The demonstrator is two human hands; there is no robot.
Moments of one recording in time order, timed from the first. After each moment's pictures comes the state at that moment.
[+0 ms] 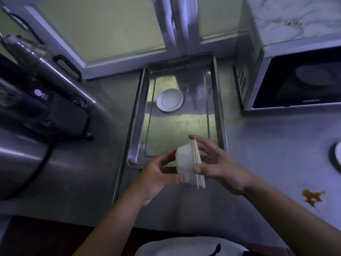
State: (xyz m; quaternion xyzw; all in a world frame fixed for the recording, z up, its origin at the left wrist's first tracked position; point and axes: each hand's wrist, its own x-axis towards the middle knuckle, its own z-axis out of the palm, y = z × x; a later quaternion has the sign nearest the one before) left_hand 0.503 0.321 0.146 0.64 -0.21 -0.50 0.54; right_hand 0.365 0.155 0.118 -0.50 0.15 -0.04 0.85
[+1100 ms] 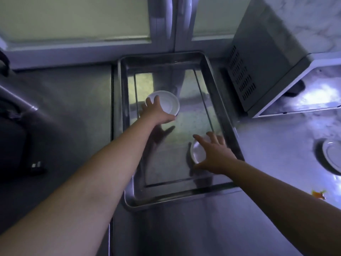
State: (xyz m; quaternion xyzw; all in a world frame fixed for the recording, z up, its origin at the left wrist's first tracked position) left_hand 0.781 0.134 0.007 0.87 -0.38 -0.29 0.11; right_hand 0.524 0.132 0.040 -0.85 0.42 0.19 0.24
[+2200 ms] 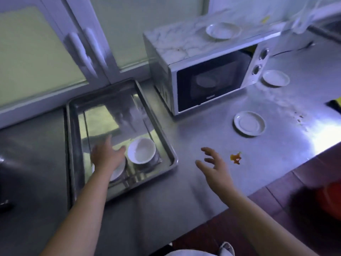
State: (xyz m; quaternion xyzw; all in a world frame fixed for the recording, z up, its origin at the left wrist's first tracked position) left_hand 0.605 0.227 0.088 0.91 -0.35 -0.15 0.17; right_hand 0.271 0.198 0.095 -0.56 0.58 -0.28 0.52
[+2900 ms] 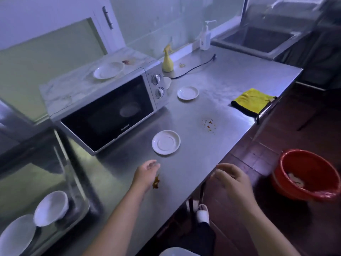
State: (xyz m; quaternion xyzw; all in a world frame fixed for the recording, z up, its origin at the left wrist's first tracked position) left_hand 0.200 0.090 0.071 0.74 -0.41 -0.44 0.31; right_hand -0.059 0.150 0.088 -0.32 0.64 -0.49 0.49
